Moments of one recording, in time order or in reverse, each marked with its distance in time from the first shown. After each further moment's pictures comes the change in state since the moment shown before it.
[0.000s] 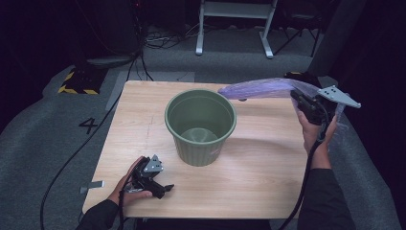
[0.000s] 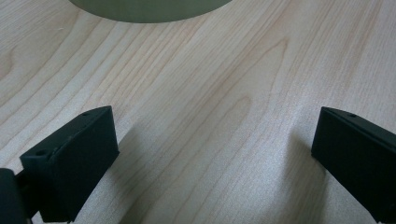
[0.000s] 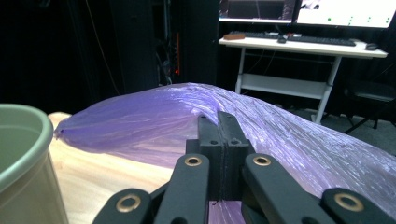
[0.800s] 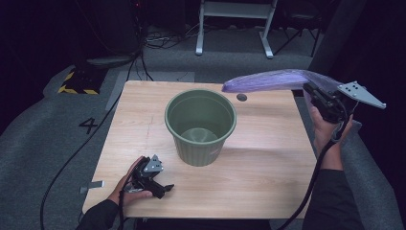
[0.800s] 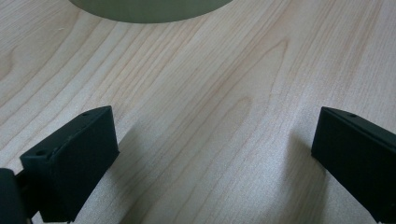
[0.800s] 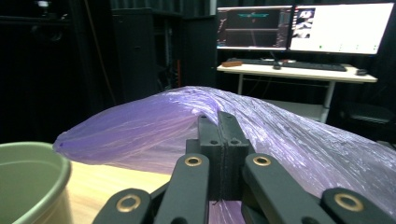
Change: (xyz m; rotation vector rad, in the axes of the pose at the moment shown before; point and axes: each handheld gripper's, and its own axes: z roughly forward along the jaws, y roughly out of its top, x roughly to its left) left arm 0.000 0.000 0.000 0.000 0.000 0.000; right arm -0.004 0.029 -0.030 -0.104 0.001 0.014
